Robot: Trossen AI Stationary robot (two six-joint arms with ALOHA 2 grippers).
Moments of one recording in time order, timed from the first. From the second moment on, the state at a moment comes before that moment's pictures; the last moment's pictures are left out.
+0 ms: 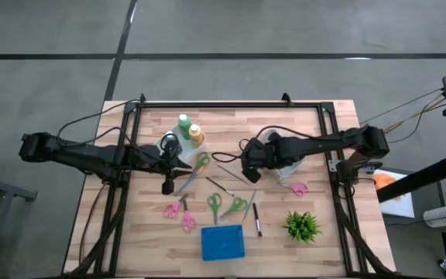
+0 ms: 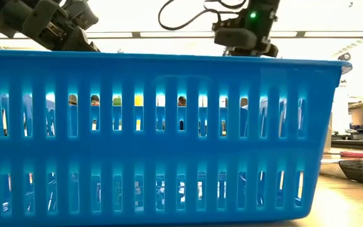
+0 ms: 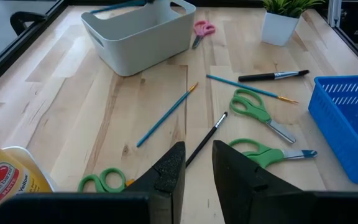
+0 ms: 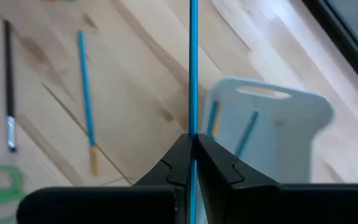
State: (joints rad) left arm -0.04 0.91 0.47 -0.08 -0.06 -0.03; right arm 0.06 1.67 1.36 -1.03 0.45 0.70
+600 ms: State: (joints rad) left arm -0.04 0.91 0.47 -0.08 -0.06 -0.03; right arm 0.00 1.51 1.07 -1.02 0.44 0.78
